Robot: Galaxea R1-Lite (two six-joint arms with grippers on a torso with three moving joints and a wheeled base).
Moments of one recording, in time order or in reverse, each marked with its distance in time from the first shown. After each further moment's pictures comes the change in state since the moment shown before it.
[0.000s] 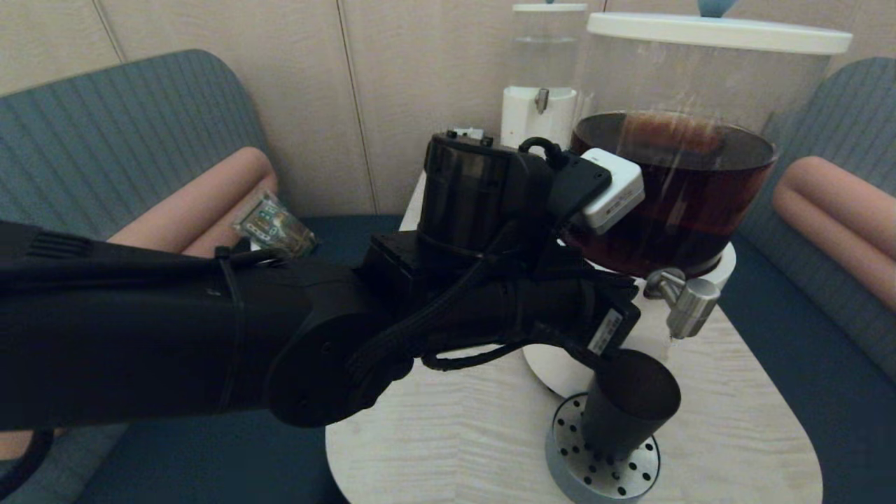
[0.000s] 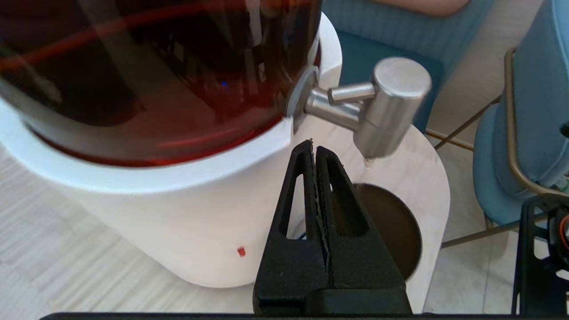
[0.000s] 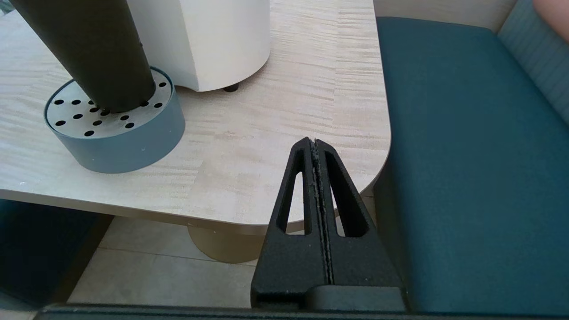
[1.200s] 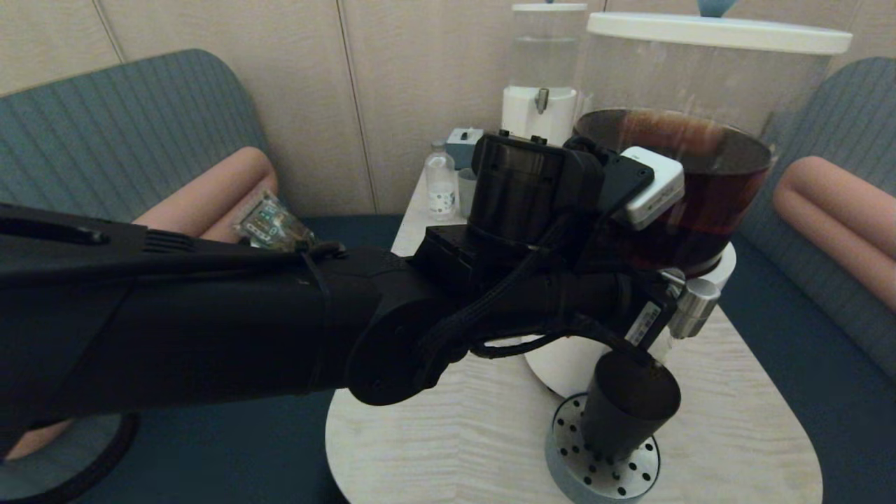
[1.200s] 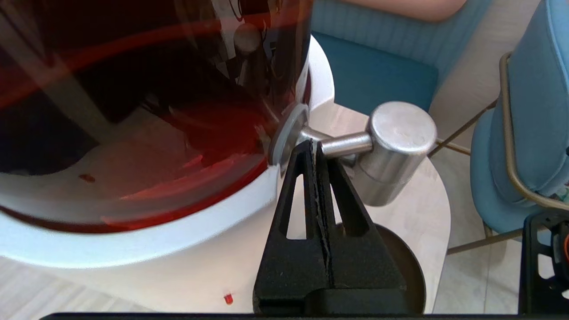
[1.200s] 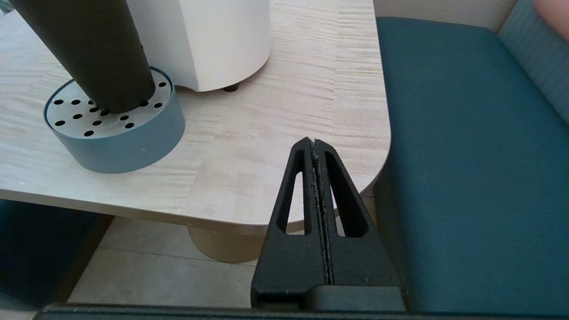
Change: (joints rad) left arm -0.023 0.098 -0.148 0.042 0.001 0.000; right arm 0.000 0.000 0.000 0.000 0.000 0.000
